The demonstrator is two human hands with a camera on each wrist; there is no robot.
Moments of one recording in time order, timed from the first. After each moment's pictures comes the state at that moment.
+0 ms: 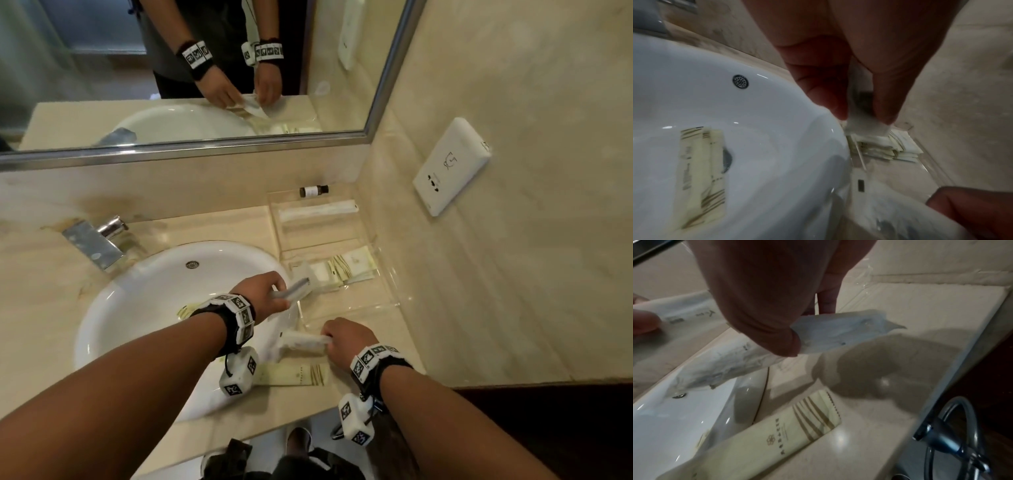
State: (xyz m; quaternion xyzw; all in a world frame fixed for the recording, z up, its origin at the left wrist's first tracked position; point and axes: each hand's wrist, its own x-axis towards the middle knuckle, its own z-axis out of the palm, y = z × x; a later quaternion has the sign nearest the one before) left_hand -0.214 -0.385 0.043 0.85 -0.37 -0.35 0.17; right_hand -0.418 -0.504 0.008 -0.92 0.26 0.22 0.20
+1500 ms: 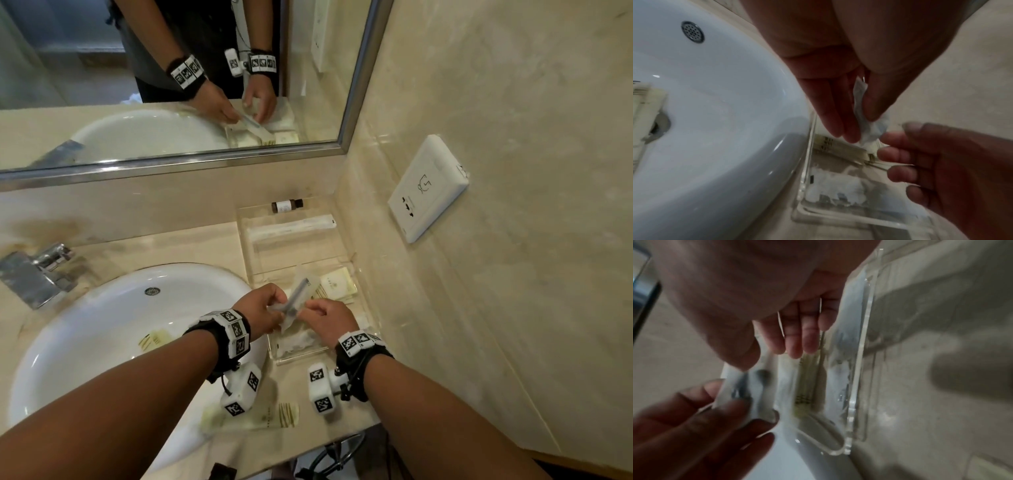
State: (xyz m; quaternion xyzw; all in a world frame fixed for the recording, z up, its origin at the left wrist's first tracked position) left_hand -0.233 -0.462 0.027 0.78 -0.28 -0.44 0.37; right_hand -0.379 -0.582 0.011 -0.74 0.43 0.03 0.53
